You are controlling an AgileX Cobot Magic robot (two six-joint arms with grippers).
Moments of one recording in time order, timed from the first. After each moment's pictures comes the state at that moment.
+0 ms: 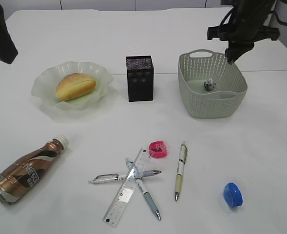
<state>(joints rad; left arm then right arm) -0.39 1.42 -1.48 0.03 1.25 -0.10 0.12 2.27 -2.22 -0.09 1.24 0.23</state>
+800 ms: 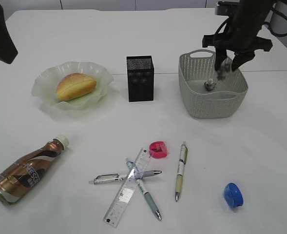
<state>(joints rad) -0.39 1.42 -1.48 0.03 1.25 -0.10 0.11 2.30 -2.22 -0.02 1.24 0.22</state>
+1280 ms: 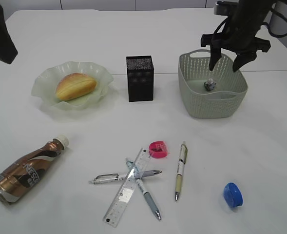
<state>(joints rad) -0.39 1.42 -1.48 0.03 1.25 -0.10 0.11 2.30 -2.22 0.00 1.24 0.22</state>
